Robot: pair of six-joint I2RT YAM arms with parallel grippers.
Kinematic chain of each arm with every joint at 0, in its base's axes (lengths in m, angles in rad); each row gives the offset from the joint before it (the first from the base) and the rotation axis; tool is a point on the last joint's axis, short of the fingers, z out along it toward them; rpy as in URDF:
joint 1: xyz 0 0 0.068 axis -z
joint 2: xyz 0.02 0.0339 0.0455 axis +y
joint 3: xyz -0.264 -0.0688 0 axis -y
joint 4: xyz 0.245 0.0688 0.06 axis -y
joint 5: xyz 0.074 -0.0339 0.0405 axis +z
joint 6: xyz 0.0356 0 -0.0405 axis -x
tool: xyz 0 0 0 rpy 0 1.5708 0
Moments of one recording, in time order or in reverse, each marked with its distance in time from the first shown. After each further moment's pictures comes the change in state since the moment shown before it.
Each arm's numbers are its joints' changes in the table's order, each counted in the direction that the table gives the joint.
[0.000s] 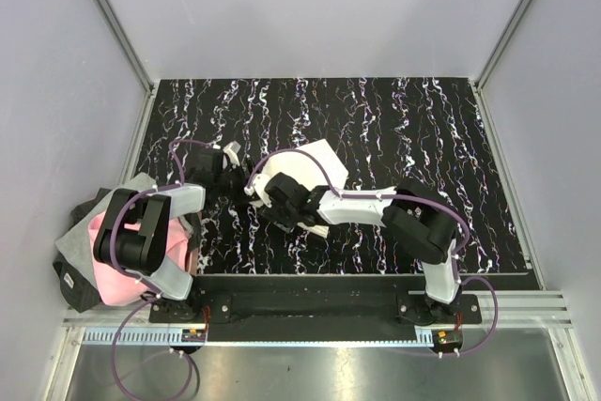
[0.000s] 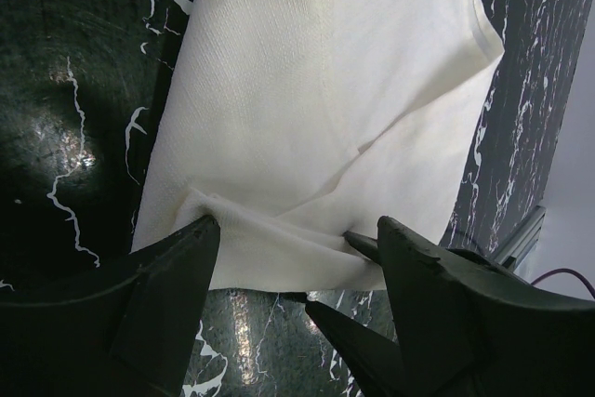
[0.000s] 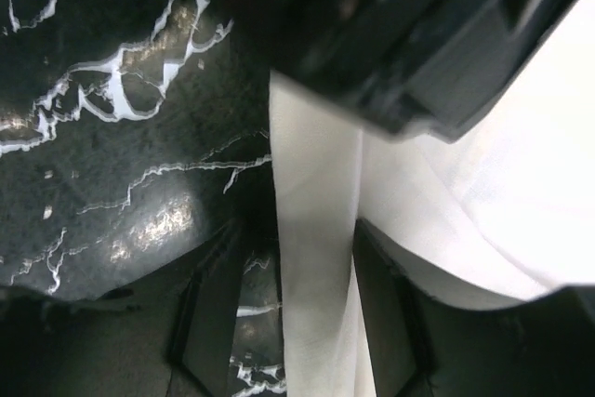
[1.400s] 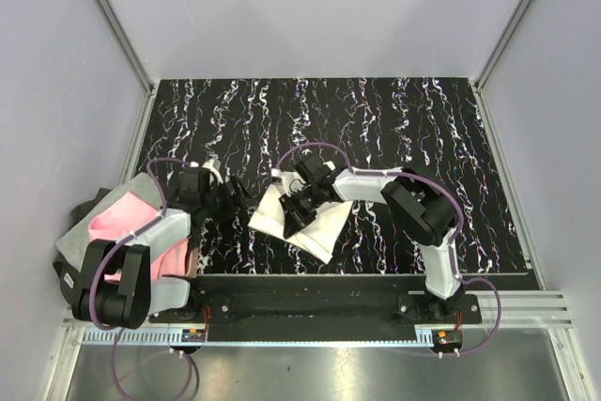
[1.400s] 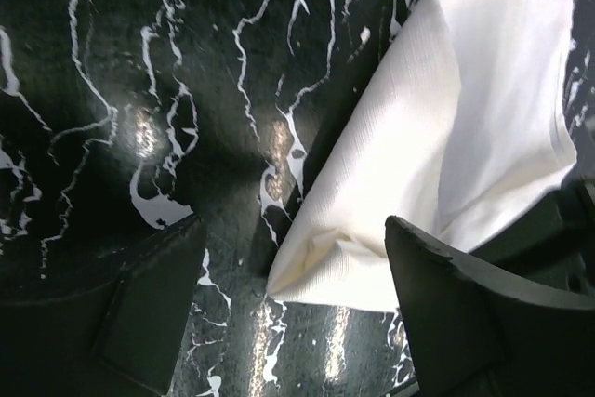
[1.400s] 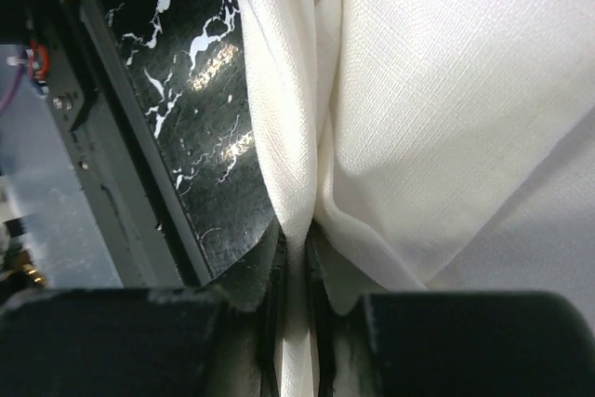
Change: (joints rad) left arm -0.035 -0.326 -0.175 -0.187 0.208 -0.023; right arm 0.225 0.072 -0.013 -0.100 0.787 -0.245
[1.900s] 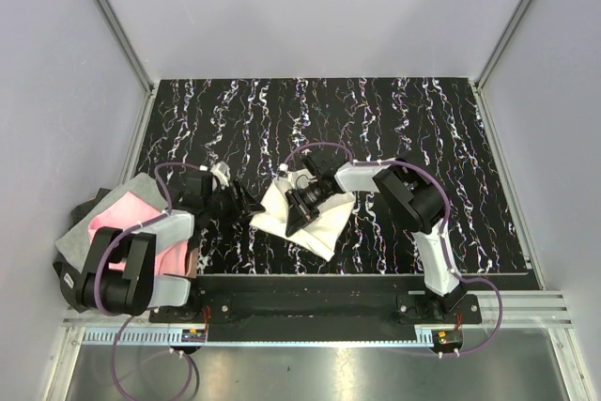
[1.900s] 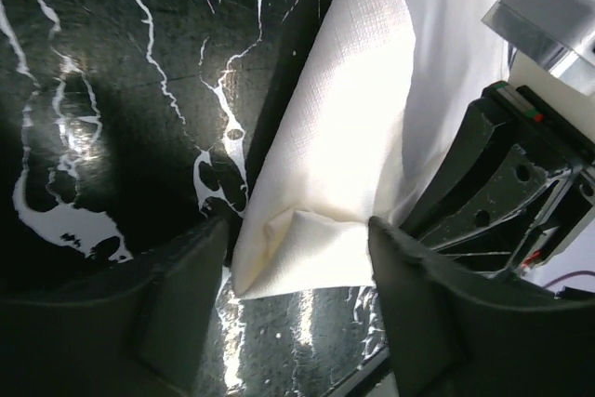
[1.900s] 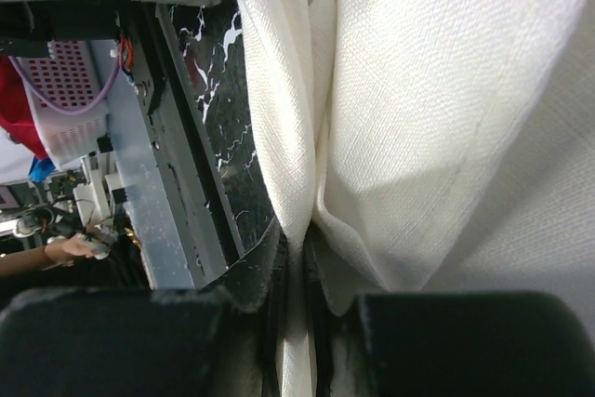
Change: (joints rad) left arm 0.009 0.050 -0.055 0.136 -0.159 0.047; right arm 0.097 0.121 0.056 -0.029 0.272 -0.025
